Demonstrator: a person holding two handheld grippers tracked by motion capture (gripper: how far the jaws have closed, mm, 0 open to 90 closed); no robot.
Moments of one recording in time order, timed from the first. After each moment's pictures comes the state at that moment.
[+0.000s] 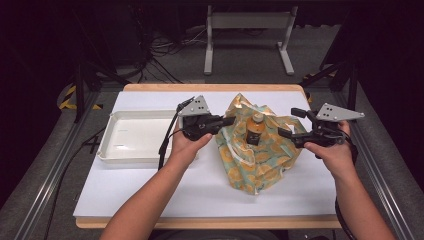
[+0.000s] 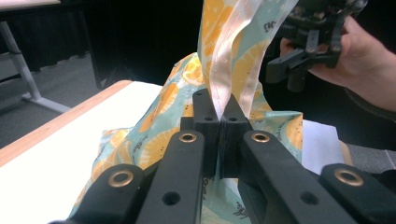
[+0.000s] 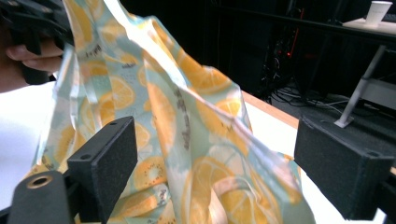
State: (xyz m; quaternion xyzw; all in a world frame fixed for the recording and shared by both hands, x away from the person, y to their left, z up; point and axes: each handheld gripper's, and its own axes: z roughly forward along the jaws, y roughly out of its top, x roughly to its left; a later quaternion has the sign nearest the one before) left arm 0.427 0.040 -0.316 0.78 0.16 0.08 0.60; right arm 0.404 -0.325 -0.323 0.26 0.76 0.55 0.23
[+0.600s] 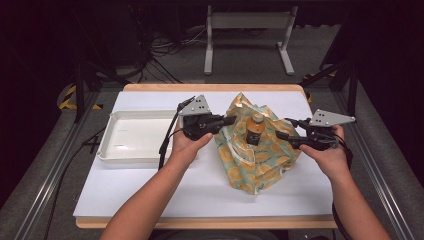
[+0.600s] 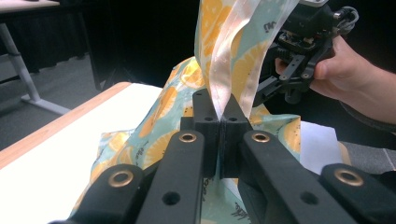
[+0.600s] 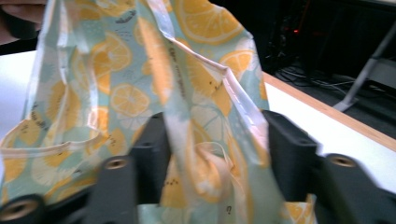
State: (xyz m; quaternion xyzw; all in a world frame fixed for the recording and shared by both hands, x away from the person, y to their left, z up) left arm 0.427 0.038 -0.314 0.78 0.16 0.08 0.61; right arm 0.405 -0.323 -0.341 0.25 0.79 0.51 0.21
